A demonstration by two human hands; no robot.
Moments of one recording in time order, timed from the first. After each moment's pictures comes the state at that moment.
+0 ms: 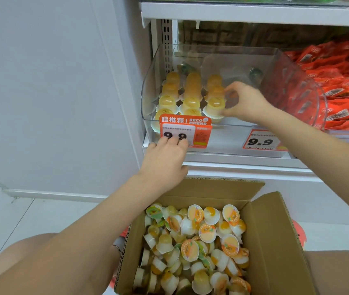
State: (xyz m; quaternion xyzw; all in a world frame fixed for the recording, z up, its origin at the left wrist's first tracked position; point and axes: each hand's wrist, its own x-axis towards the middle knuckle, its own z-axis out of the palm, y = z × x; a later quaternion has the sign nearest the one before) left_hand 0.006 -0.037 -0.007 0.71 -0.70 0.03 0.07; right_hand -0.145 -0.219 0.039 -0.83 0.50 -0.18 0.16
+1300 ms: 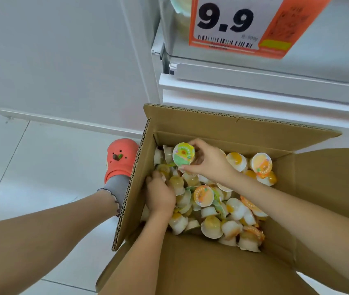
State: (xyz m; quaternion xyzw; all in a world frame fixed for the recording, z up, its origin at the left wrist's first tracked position) left_hand -0.003 0.045 -0.292 0.92 -0.23 -0.29 0.17; right_hand -0.100 -0.084 -0.260 -0.78 0.38 -0.06 0.49
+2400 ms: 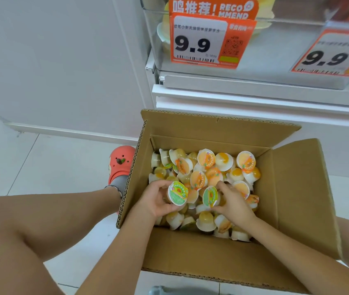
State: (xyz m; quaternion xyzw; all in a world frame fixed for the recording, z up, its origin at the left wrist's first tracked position) left_hand -0.002 0.066 -0.235 0.51 0.21 -0.70 0.45; right_hand -0.222 -0.008 -0.288 -0.80 0.47 0.03 0.38
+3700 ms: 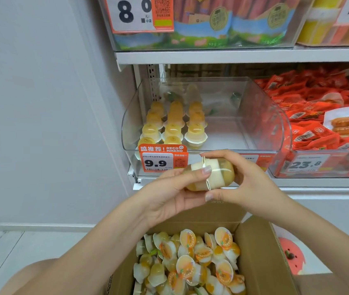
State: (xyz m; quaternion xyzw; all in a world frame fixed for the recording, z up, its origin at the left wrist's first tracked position) left_hand -0.046 -0.026 0.044 0.42 -0.30 -0.72 0.47; right_hand -0.213 -0.084 0.034 -0.77 0.32 -0.30 0.46
